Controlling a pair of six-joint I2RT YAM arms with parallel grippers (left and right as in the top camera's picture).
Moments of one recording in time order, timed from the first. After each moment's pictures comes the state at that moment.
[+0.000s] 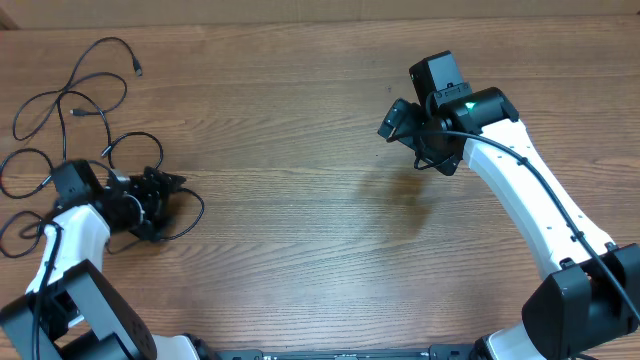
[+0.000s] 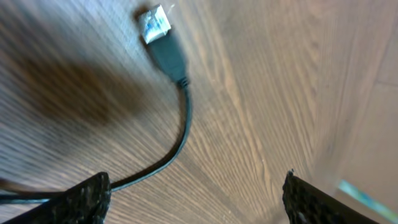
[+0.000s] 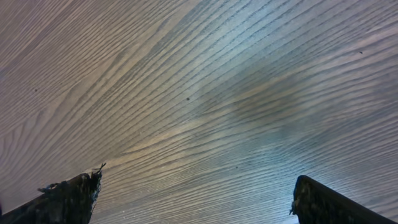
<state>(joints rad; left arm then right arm) 0.53 1.60 0.87 -0.56 0.61 -0.60 0.33 1.71 1.49 -1.00 -0.01 0.85</state>
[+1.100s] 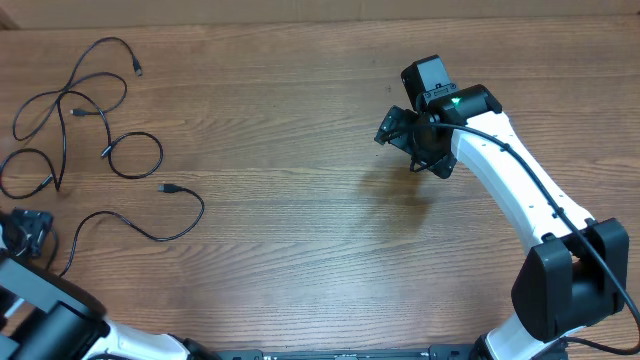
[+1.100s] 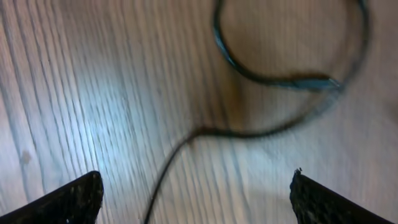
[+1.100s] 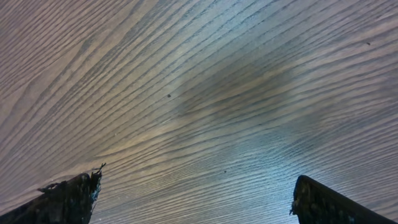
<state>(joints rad) 0.93 1.85 1.33 -0.86 -0.17 -0.52 0.33 1.79 1.49 -1.01 -0.01 0.83</state>
